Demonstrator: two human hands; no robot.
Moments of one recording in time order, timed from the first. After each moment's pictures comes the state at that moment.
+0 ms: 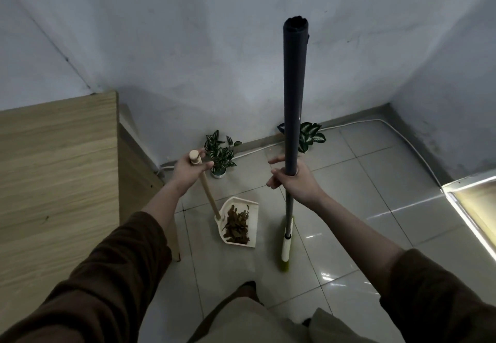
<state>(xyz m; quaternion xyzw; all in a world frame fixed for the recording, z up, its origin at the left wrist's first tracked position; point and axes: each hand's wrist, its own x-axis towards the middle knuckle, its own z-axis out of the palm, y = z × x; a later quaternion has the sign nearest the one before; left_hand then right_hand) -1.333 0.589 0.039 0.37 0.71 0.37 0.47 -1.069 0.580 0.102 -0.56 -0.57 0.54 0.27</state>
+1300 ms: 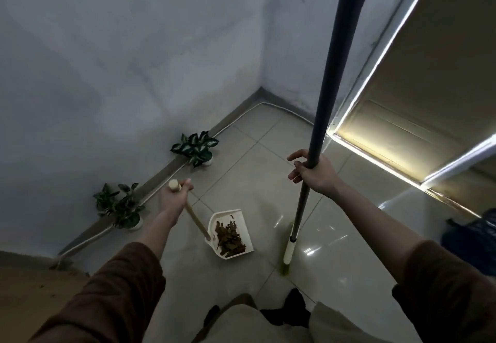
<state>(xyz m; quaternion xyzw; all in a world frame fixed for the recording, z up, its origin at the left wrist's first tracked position) -1.046 0.588 0.034 0.48 0.66 0.29 0.50 -0.737 0.479 0.130 -0.76 -0.41 0.37 0.34</state>
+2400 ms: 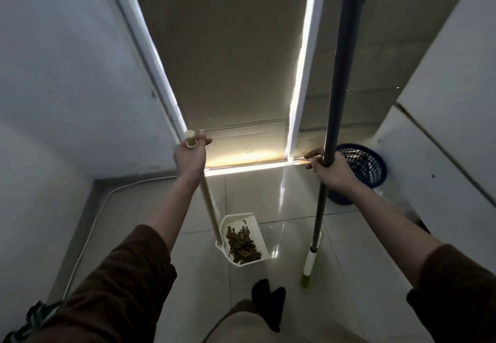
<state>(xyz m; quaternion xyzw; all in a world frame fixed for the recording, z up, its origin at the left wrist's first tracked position) -0.408 0.542 0.154 0.69 0.34 0.26 0.58 -0.321 0.242 0.127 -0.85 -0.11 0.13 0.50</state>
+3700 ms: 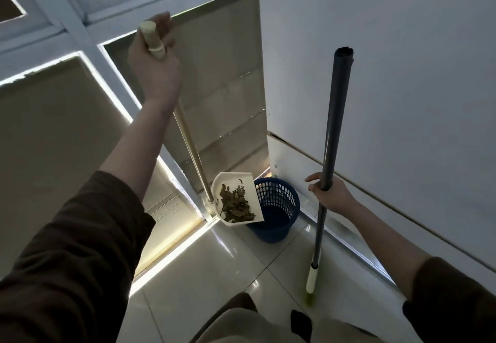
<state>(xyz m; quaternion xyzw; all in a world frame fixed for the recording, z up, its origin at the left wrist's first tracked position) 0.085 0.227 0.336 0.67 -0.14 0.32 0.66 -0.074 -0.042 0.086 -0.84 0.19 0.03 0.50</state>
